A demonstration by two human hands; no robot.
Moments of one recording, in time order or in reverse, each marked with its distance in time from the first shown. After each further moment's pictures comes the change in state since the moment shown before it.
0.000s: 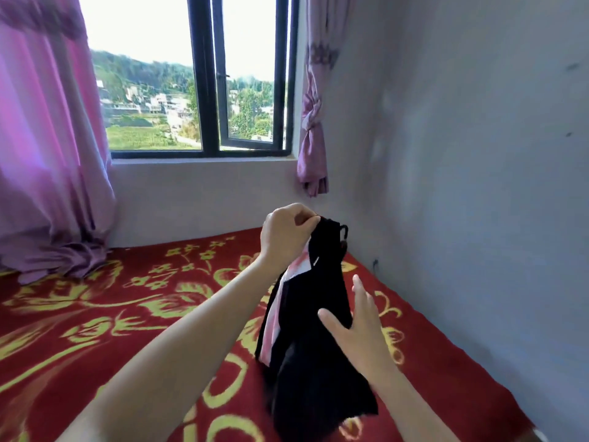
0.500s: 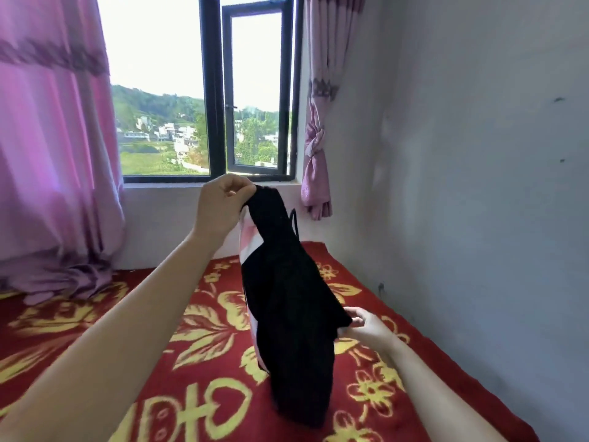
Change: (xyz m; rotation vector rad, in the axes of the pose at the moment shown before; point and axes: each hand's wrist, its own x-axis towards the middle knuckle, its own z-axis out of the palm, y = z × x) left_hand 0.031 0.010 -0.108 -0.153 0.208 0.055; right_hand 0.066 0.049 -0.009 0.218 -0.382 0.229
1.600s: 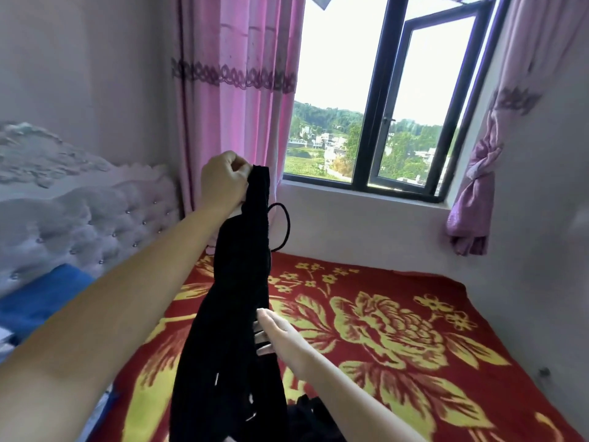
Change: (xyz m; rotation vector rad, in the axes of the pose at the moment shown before) left_hand 0.001 -0.009 -0.180 0.628 0.559 -0.051; right_hand -0.024 -0.141 0.249 0.057 -0.796 -0.457
